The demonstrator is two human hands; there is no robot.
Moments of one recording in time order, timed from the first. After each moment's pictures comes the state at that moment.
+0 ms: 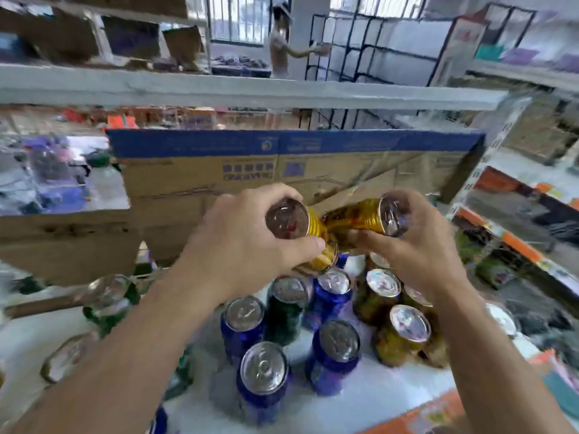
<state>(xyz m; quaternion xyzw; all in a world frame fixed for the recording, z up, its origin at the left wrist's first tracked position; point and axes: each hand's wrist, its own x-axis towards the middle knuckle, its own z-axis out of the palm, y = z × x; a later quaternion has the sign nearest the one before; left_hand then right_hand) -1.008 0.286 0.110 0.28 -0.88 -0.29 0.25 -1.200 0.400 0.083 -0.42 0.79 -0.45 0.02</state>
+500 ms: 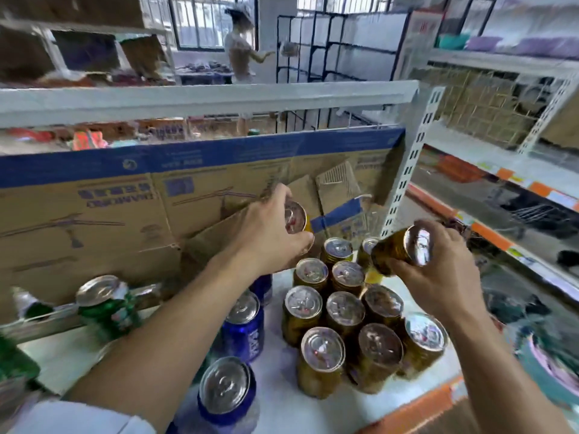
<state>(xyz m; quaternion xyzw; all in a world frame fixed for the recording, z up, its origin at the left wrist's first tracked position) -1.212 0.305 0.068 0.31 -0.90 -0.23 0.21 -1.367 0.494 0.032 -0.30 0.89 -0.33 -0.08</state>
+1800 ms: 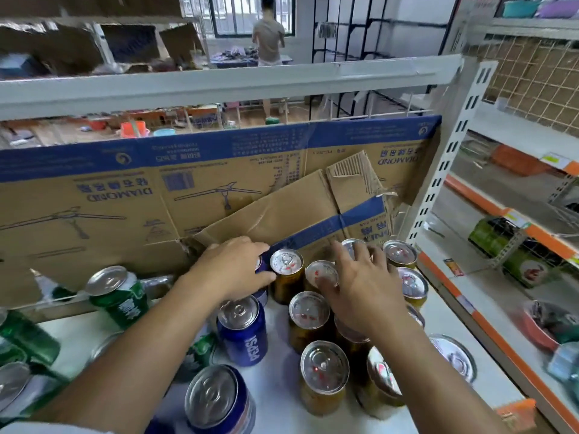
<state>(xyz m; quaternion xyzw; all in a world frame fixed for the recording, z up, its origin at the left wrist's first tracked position) -1.197 0.271 0.024 0.38 -0.92 -0.08 -0.08 -1.338 0.417 0.000 -0.47 0.88 -0.08 0.03</state>
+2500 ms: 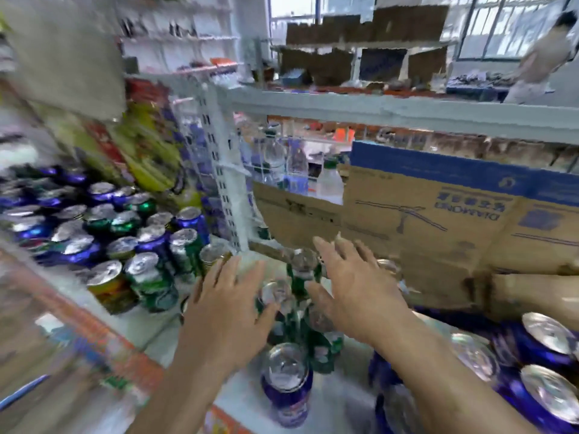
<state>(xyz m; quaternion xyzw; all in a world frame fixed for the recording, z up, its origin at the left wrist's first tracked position) -0.856 0.321 0.025 0.72 -0.69 -0.02 0.11 -1.036 0.279 0.050 -0.80 0.58 -0.07 0.11</state>
